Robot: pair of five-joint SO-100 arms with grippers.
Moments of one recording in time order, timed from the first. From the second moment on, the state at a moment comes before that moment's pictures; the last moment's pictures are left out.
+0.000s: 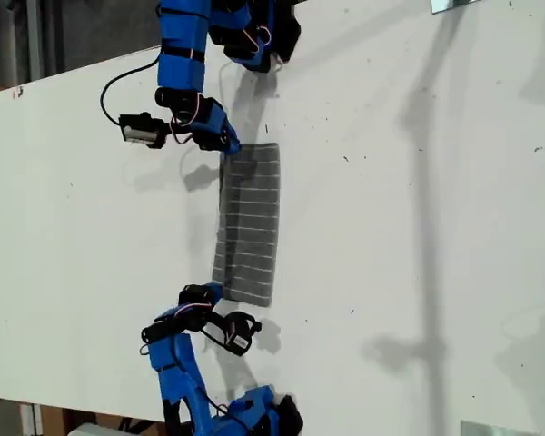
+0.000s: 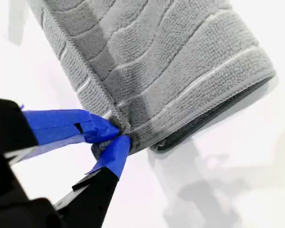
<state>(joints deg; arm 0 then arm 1) -29.4 83.8 92.7 71.8 -53.2 18.1 116.4 125.0 72.7 67.1</state>
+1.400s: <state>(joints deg) -12.9 84.0 98.5 73.1 -65.5 -0.8 110.0 127.7 70.9 70.3</state>
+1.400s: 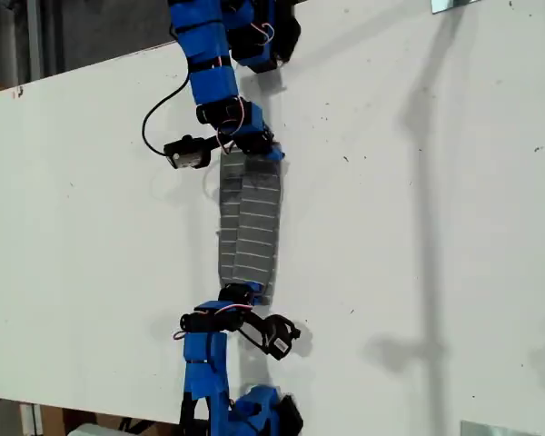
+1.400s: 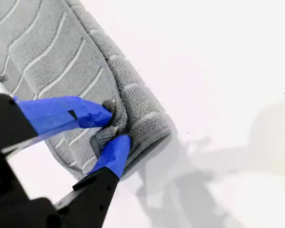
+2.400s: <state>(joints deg) -30.7 110.2 131.6 62.0 -61.4 14.9 91.2 124.1 68.1 61.4</state>
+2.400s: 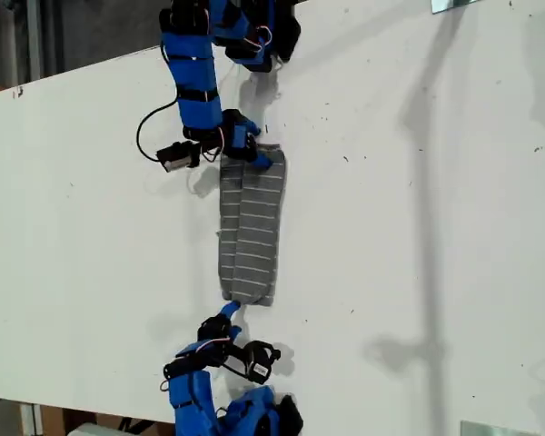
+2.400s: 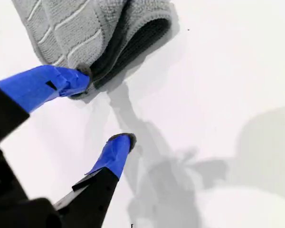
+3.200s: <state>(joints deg) -33.7 116.6 144.9 51.0 -62.9 17.8 98.9 131.7 72.3 70.1</state>
